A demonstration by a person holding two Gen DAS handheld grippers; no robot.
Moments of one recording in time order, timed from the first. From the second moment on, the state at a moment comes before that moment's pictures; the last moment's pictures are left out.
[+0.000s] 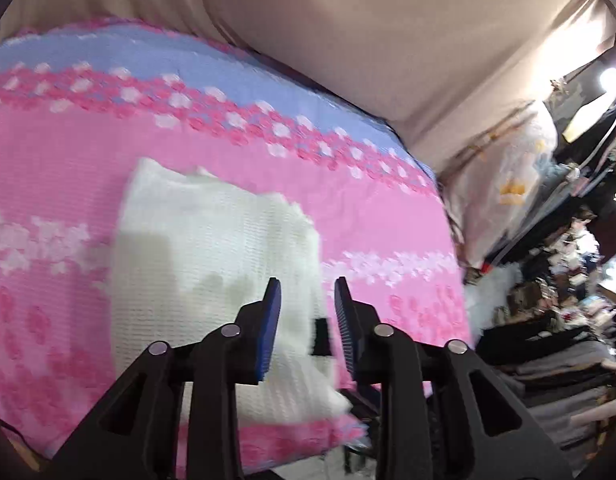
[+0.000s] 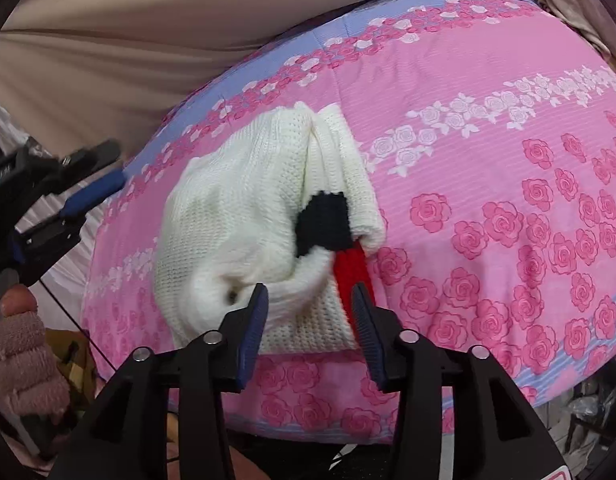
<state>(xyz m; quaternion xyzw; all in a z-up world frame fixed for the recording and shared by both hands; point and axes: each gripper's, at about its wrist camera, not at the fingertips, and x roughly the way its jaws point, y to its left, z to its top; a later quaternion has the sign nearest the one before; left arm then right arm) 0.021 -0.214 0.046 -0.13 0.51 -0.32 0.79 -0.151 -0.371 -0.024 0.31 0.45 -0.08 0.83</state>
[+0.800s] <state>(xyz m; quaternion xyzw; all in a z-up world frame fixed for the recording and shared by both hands) 0.019 -0.059 0.019 -0.15 0.51 -0.16 0.83 -0.040 -0.368 -0.021 0.34 0.47 0.02 0.82</state>
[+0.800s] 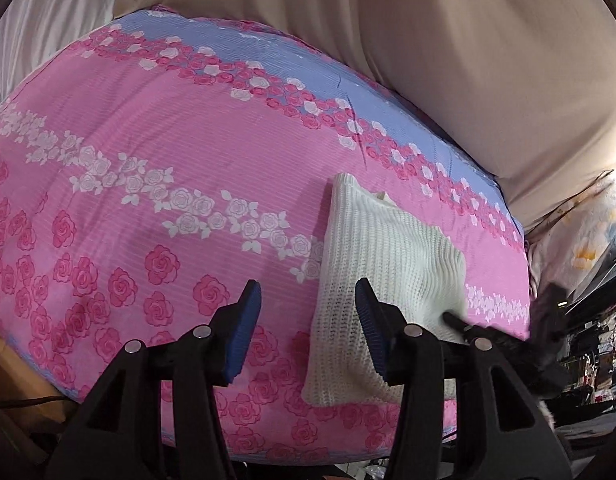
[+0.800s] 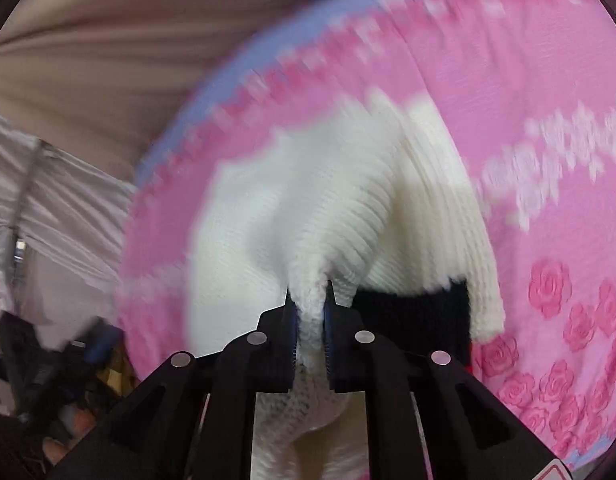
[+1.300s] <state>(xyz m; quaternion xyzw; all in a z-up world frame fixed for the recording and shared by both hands) 0.007 -0.084 -0.064 -0.27 0.66 -0.26 0.65 -0.127 -0.399 -0.022 0.35 0.48 -0.06 0.80</state>
